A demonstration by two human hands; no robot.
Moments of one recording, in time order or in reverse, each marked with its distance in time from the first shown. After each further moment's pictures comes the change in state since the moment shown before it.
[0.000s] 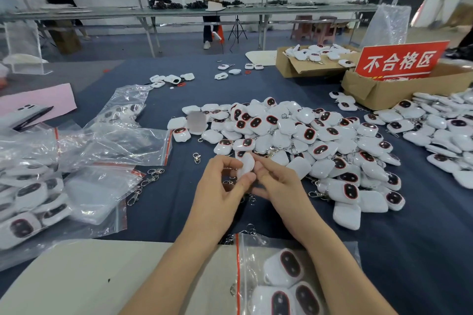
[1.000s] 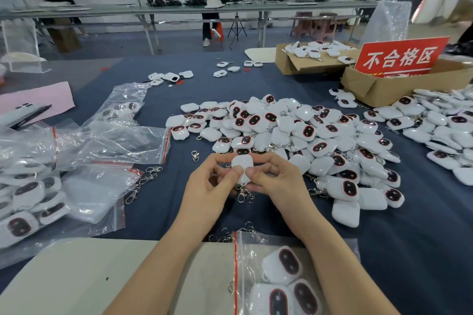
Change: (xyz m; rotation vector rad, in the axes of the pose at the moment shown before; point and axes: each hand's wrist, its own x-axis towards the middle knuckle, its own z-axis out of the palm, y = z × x) left_hand 0.009 -0.007 -0.009 -0.189 -0.029 -0.029; right_hand 0.002 -0.003 -0.002 -0.001 0.107 0.036
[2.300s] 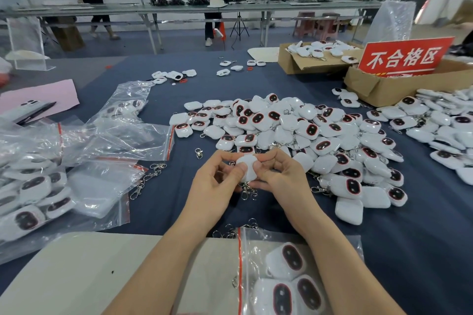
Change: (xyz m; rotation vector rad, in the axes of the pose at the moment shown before) left_hand -0.001 0.001 0.000 0.002 -0.031 -0.034; right_hand -0.001 -0.004 0.005 -0.039 0.055 -0.010
